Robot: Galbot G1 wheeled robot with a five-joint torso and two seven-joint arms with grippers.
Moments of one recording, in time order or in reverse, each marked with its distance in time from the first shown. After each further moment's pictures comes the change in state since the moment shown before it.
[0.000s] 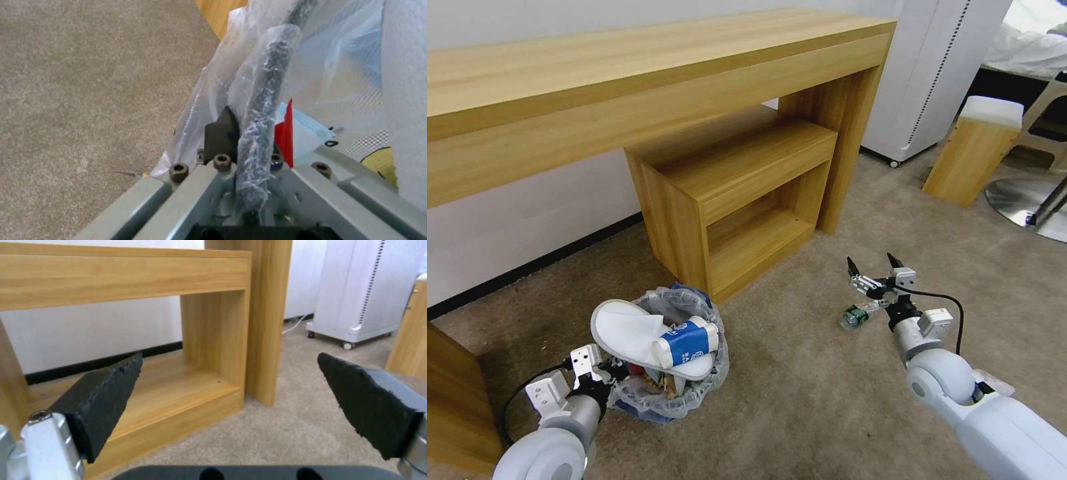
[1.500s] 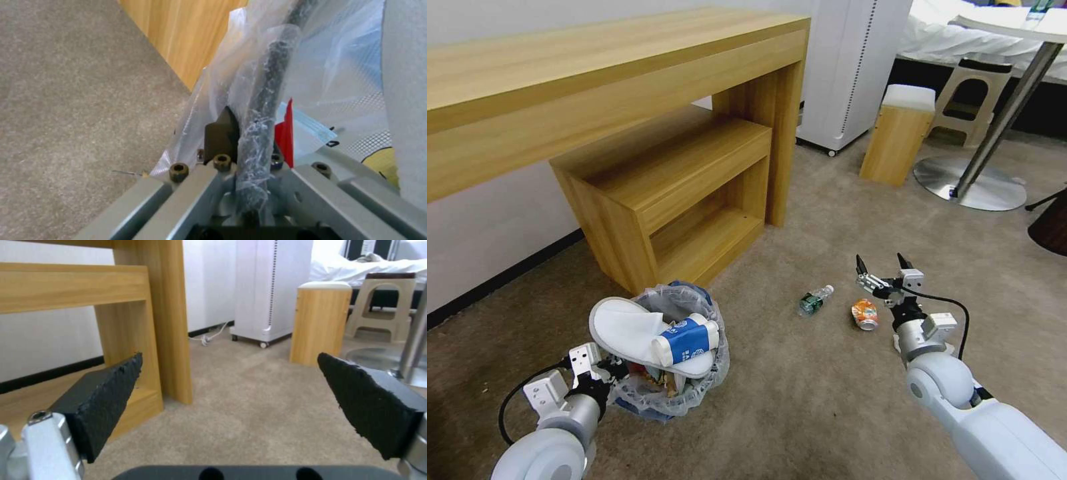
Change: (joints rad) left arm 0.003 -0.008 -0.005 -0.020 0.002 -0.003 -0.002; right arm -0.032 0.066 0.073 -0.018 -0.053 0.022 -0.002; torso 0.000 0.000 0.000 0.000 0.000
